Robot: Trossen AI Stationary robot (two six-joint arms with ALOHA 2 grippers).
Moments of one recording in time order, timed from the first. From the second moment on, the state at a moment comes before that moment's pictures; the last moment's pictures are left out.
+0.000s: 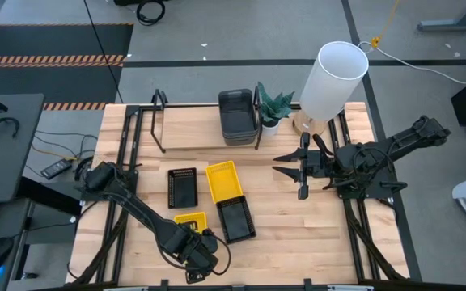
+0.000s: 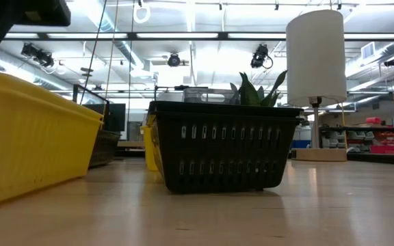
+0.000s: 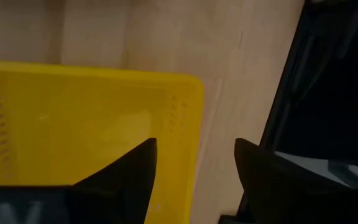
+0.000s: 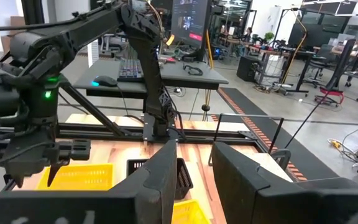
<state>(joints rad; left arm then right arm) -0.66 1.95 1.60 -0.98 0.02 -0.87 0.38 0.95 0.82 0.07 0.50 -0.09</state>
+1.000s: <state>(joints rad) -0.64 2.07 1.60 -1.00 0.07 -0.81 0.38 0.95 0.82 0.07 0.50 -0.08</state>
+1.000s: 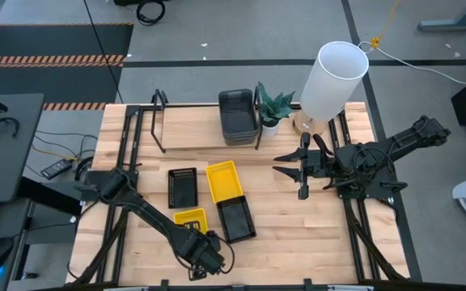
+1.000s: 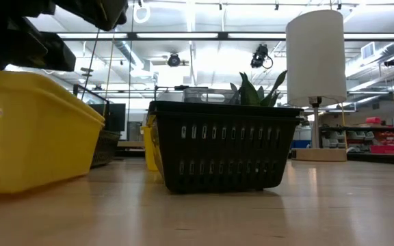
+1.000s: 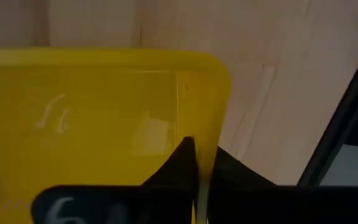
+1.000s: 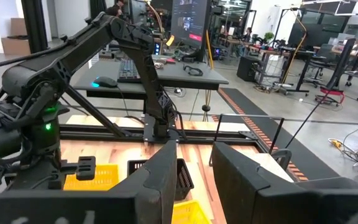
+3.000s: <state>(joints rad) -0.10 2.00 1.73 -1.18 0.03 -0.30 0.40 0.95 0.82 0.07 0.50 -0.09</state>
